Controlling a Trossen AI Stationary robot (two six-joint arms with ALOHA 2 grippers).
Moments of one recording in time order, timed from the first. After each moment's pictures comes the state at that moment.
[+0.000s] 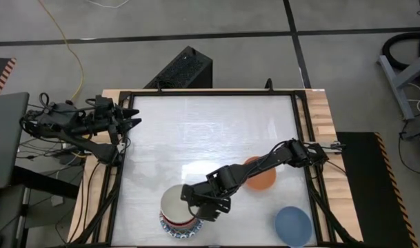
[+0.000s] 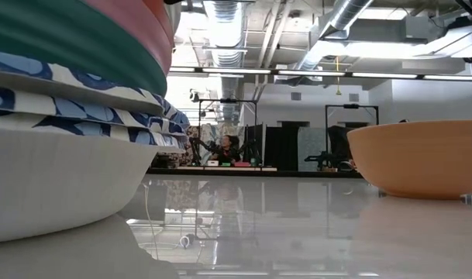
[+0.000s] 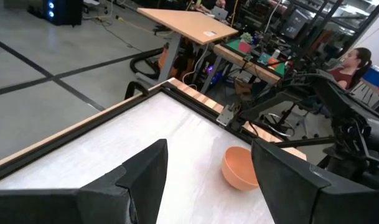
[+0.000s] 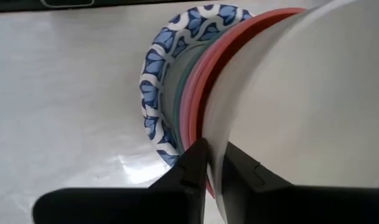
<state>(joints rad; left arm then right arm) -0.29 0.58 1.09 -0.64 -0.64 -0.48 0.39 2.21 2.18 -0.96 -0.08 -1.00</state>
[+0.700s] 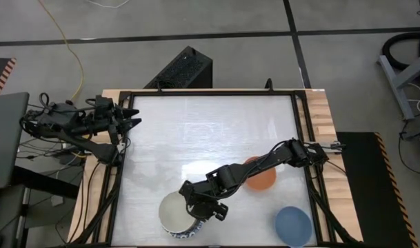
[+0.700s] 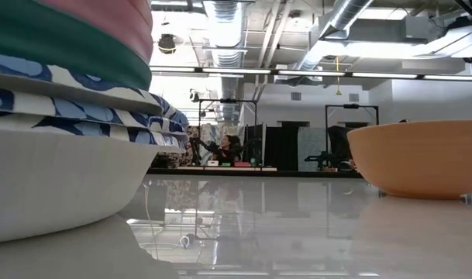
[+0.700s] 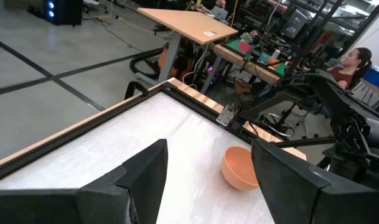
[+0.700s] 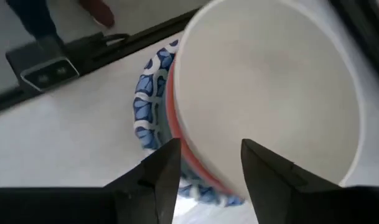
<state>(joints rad) -0.29 0.58 1.09 -0.64 -0.64 -0.48 0.39 2.21 2.18 -0.88 -0.14 -0.68</state>
